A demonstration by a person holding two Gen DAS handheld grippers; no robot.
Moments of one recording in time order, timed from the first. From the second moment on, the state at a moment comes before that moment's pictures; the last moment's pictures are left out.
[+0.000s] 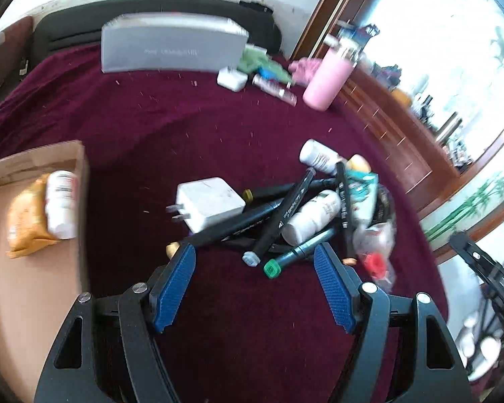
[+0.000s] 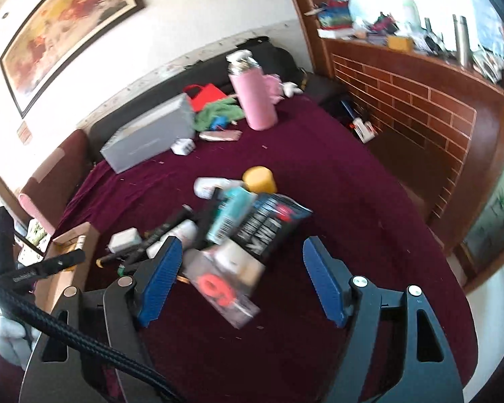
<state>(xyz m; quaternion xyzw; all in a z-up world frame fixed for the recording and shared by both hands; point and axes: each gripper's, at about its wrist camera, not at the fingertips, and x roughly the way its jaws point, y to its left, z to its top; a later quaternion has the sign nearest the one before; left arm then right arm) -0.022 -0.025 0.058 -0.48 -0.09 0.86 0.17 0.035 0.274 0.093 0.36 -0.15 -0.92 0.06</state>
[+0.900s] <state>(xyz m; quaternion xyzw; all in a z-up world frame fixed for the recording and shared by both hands) -0.018 0.059 0.033 -0.48 0.07 0.85 0.20 0.021 0.296 0.039 0.41 -0.22 -0.88 0.09</state>
